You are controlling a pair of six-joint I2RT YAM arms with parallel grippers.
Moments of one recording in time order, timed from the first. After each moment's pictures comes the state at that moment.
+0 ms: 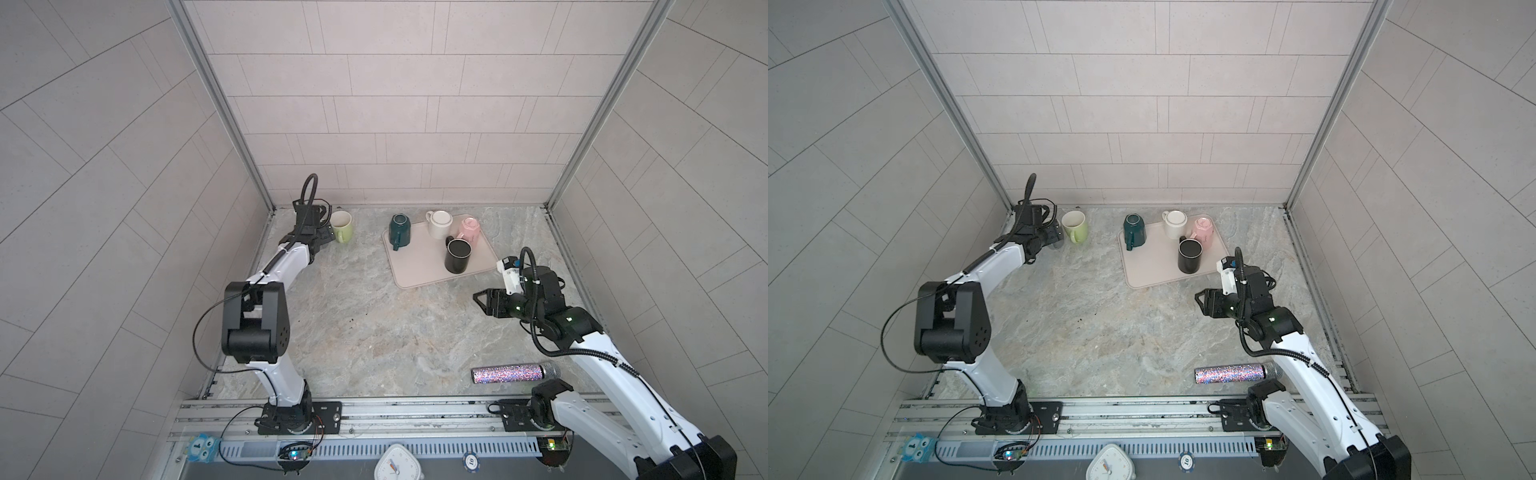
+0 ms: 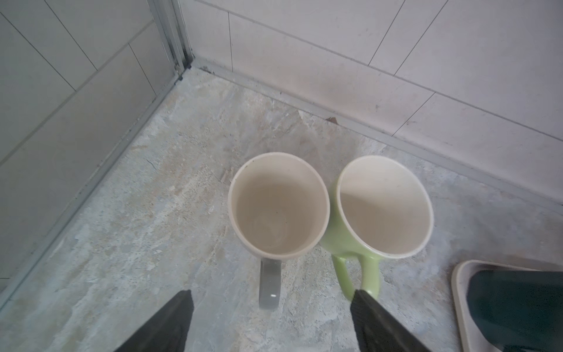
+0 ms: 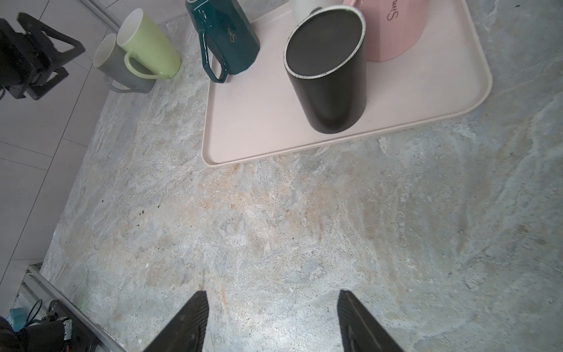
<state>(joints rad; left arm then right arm) -0.02 1.68 1.25 -0.24 -0.23 -0.34 0.25 0.86 0.69 -0.56 -0.27 0.34</state>
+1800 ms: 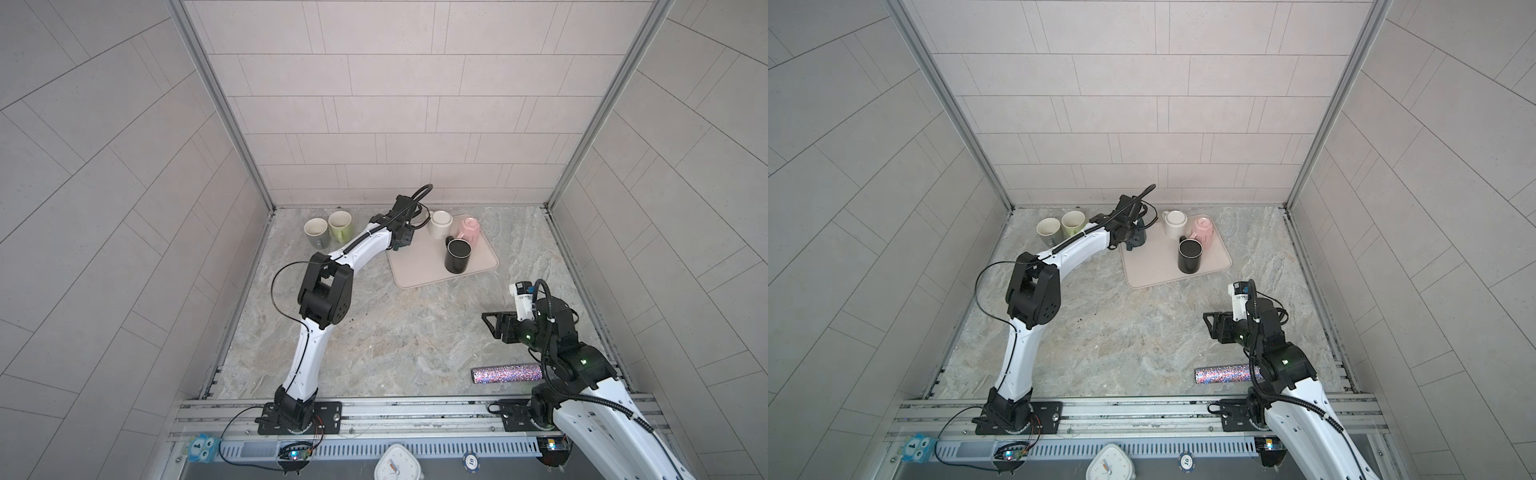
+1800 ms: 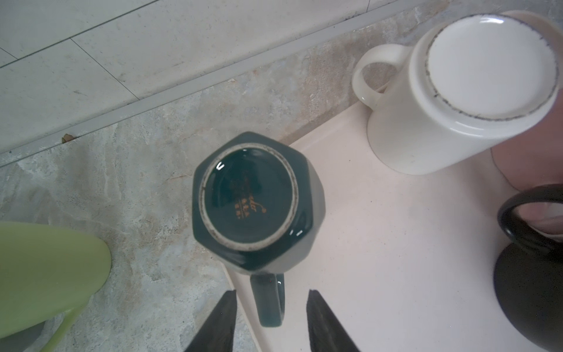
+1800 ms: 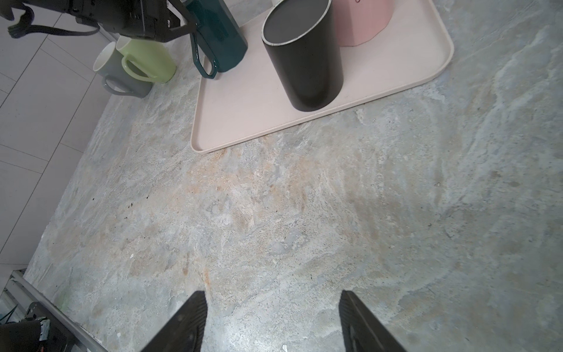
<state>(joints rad) -0.51 2.25 1.95 -0.60 -0.26 -0.11 0.25 0.52 0.45 -0.58 -0.22 0.38</state>
